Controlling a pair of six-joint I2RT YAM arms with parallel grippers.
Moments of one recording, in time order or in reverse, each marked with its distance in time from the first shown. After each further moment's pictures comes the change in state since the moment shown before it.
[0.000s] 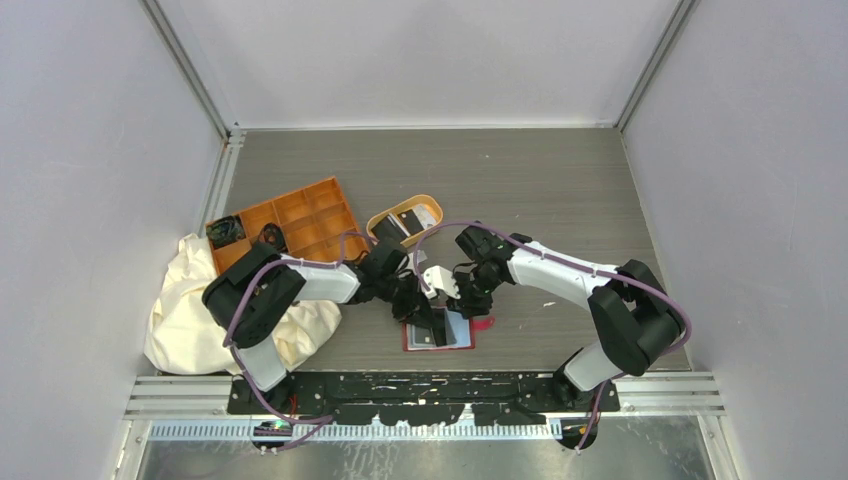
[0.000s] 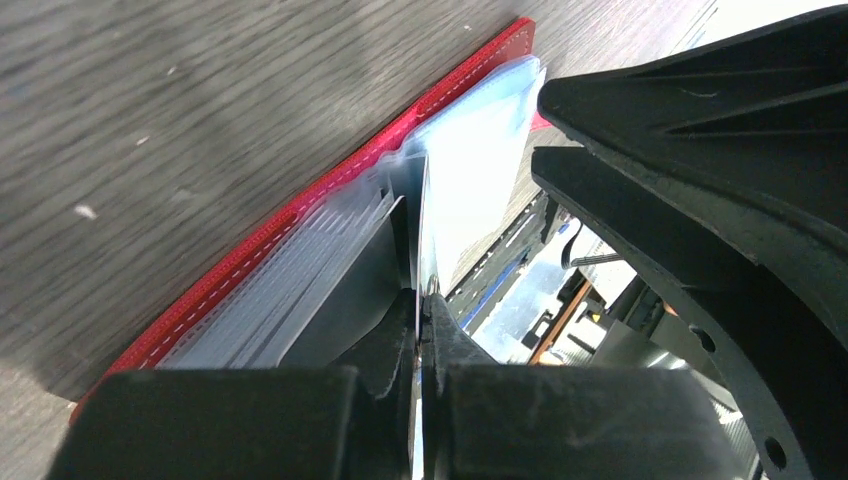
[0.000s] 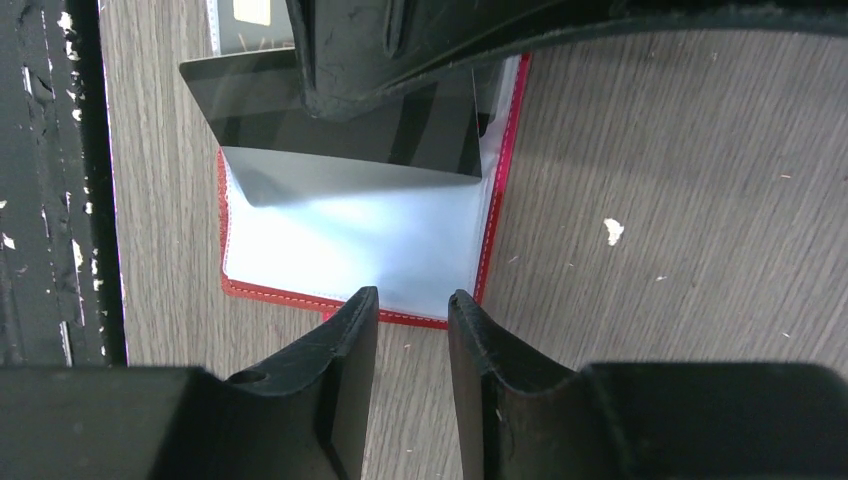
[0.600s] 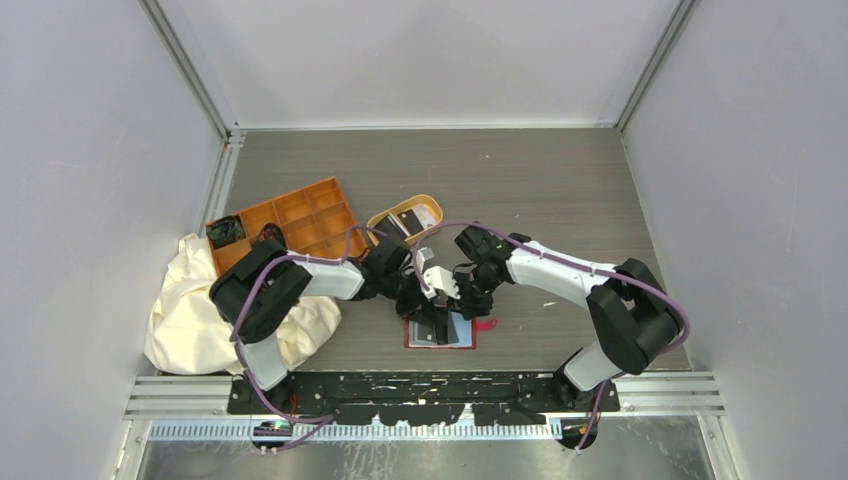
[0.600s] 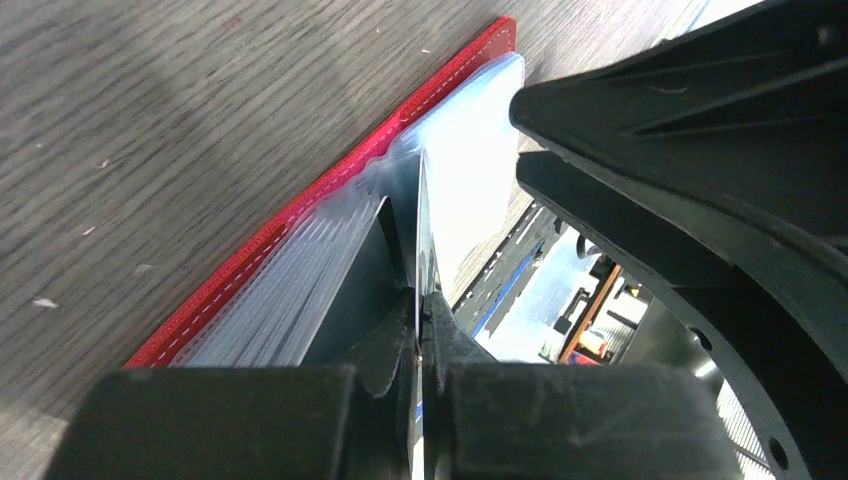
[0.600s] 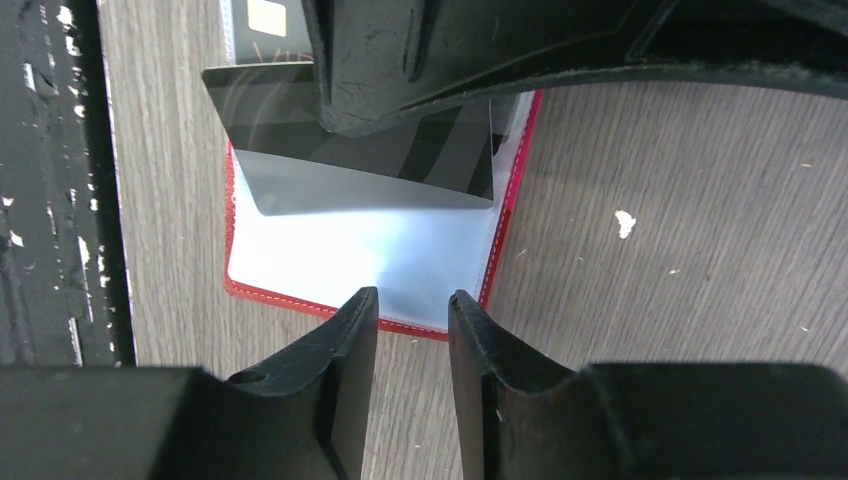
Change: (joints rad) left arm 0.006 0.050 0.053 0.003 0.036 0.122; right arm 0.001 0.002 0.007 -0.015 -0.002 0.017
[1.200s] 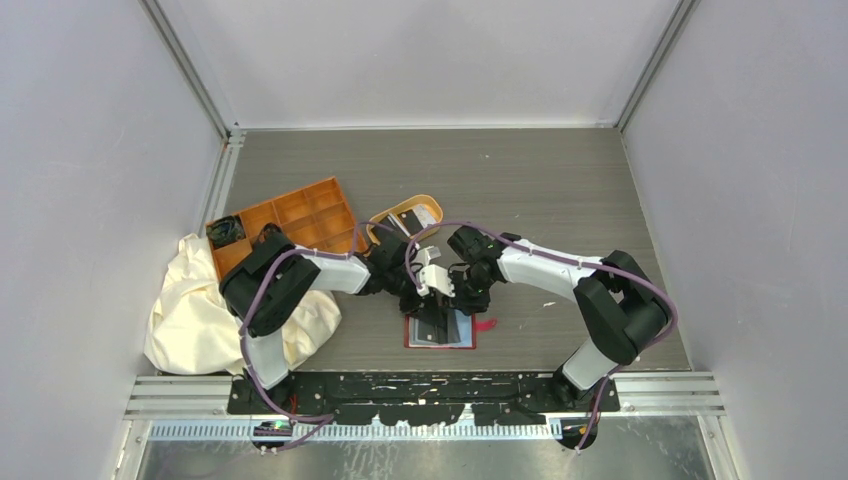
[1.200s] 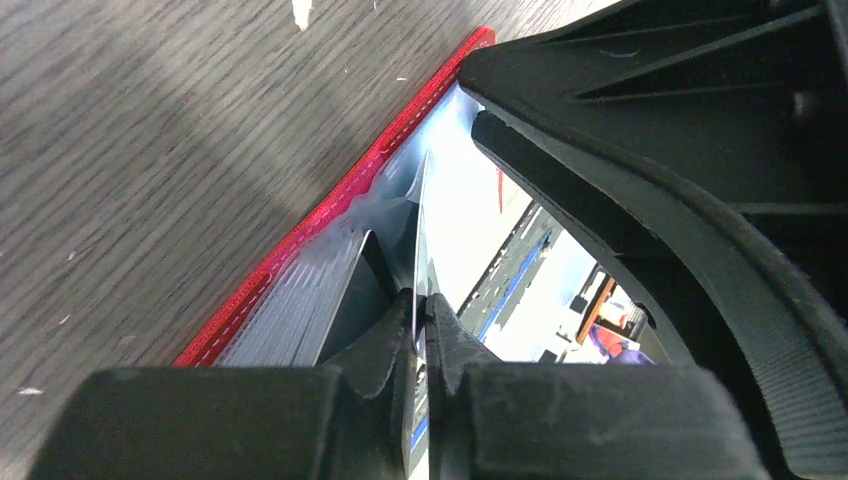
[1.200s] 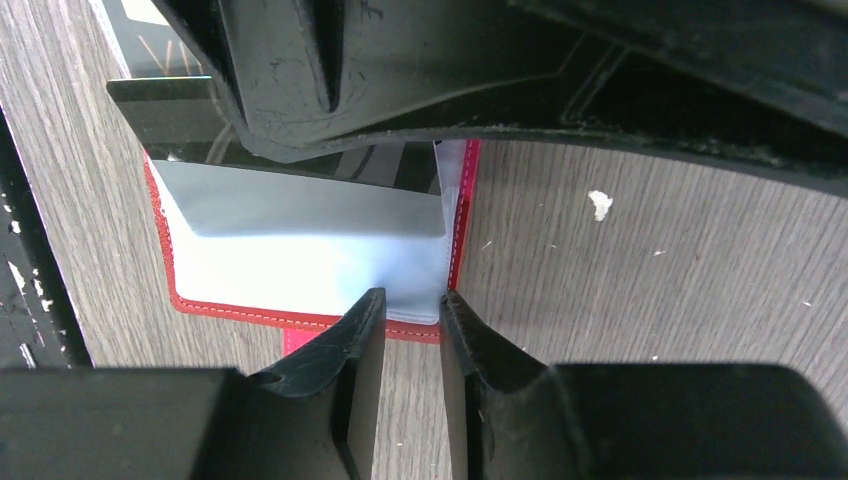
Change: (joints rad) left arm 0.008 0.057 0.063 -0.032 0.051 0.095; right arm 0.020 0.072 0.024 0.034 0.127 0.076
